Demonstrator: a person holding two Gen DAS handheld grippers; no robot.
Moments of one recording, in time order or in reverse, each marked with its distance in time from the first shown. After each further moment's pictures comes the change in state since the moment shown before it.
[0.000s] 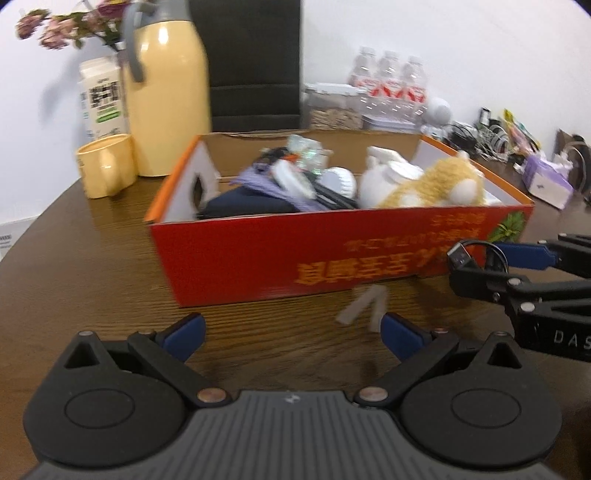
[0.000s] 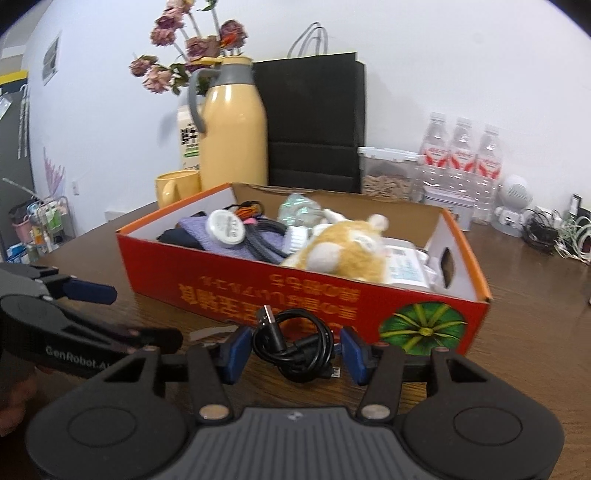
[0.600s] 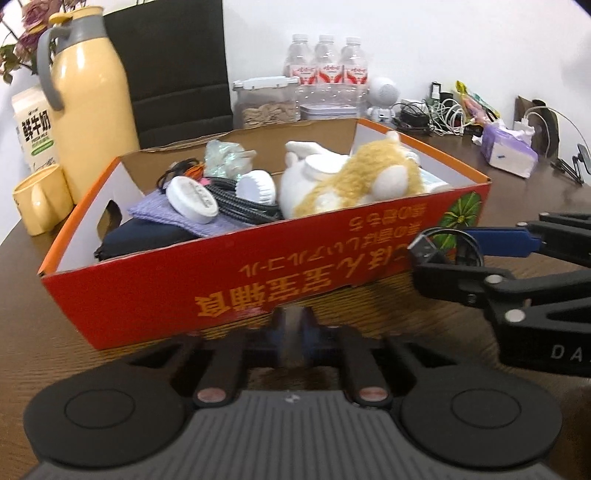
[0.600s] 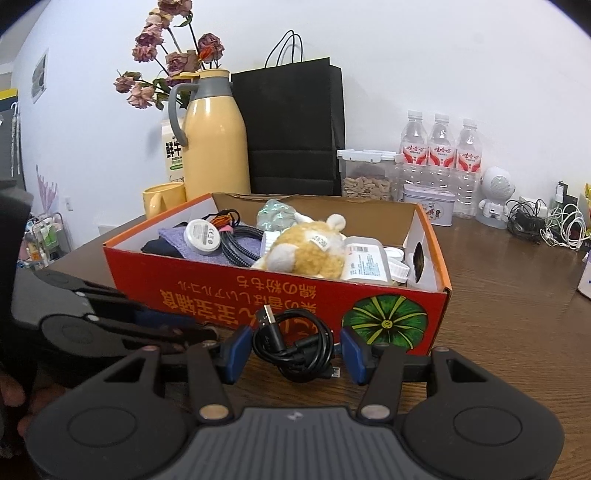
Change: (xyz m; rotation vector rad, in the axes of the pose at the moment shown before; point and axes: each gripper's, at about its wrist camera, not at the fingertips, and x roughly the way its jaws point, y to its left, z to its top) left arm 0.023 -0.047 0.012 0.125 0.009 -0.082; right arm -0.010 -0.022 -0.004 0.043 -0.019 0.001
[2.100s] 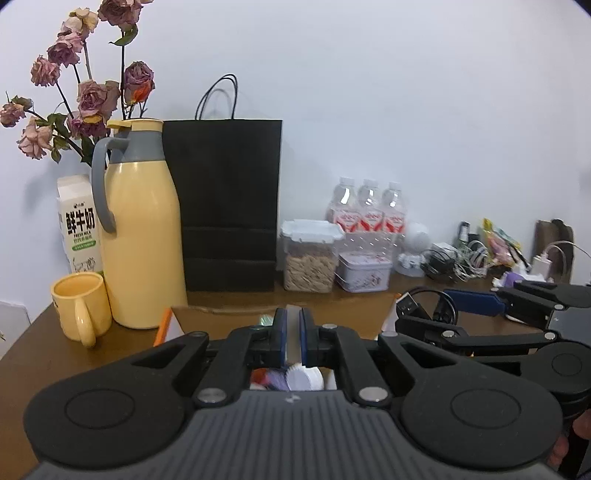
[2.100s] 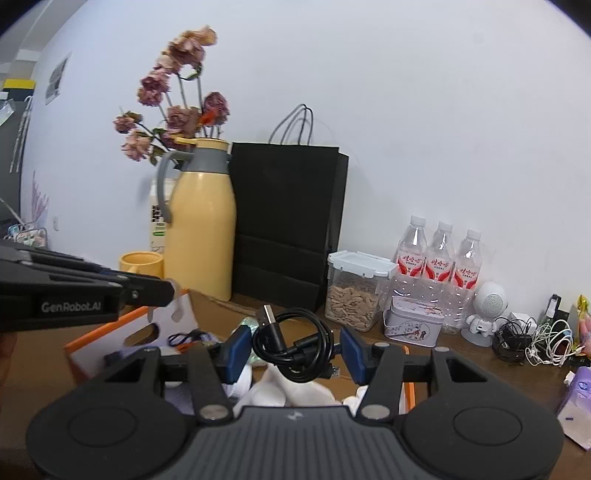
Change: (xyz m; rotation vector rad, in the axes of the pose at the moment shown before) left arm -0.044 0.049 0.095 -0.140 -0.349 0.049; right arm 0.027 0.004 0.103 -0.143 -0.195 -0.079
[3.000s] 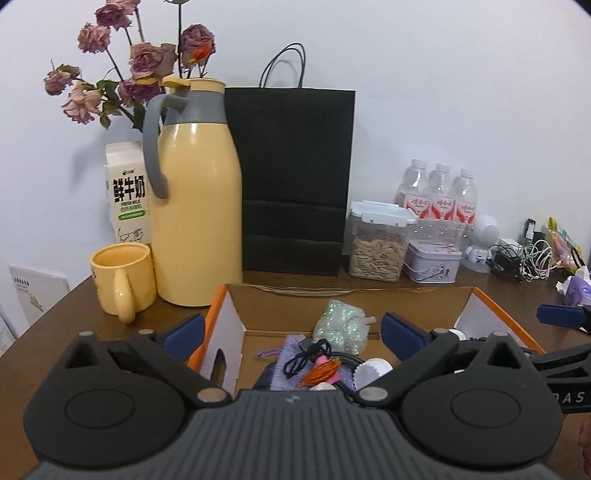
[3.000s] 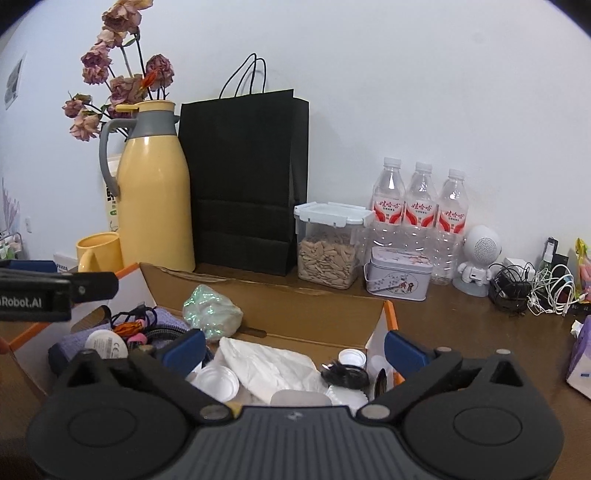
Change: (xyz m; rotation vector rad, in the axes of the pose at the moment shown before) left arm 0.035 0.027 -0.017 -0.066 0.049 0.181; right arm 0.049 -0.030 -0.027 0.105 0.109 -0.047
